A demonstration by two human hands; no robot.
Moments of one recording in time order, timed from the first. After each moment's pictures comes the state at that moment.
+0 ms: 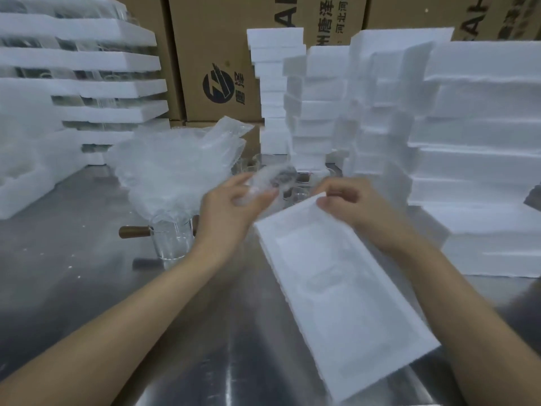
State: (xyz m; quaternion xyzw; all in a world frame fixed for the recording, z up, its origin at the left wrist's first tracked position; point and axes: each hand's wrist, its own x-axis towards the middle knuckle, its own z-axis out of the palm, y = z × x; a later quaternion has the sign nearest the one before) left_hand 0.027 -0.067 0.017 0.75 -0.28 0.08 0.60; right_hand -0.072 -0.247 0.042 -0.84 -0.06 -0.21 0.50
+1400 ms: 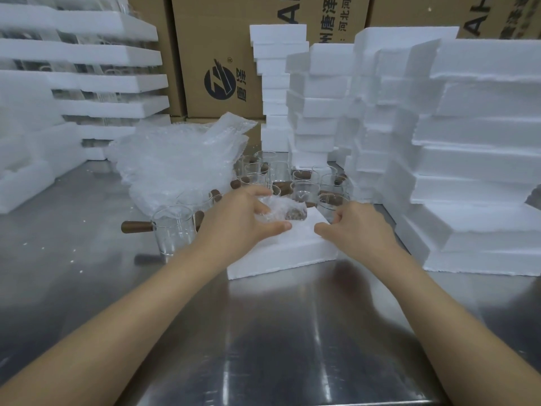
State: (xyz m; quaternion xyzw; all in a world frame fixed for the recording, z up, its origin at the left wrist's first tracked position) left_hand 0.032 -0.062 0.013 0.88 -0.34 0.08 0.33; right_hand -0.052 -0.251 0.002 -0.93 0.25 -0.20 0.17
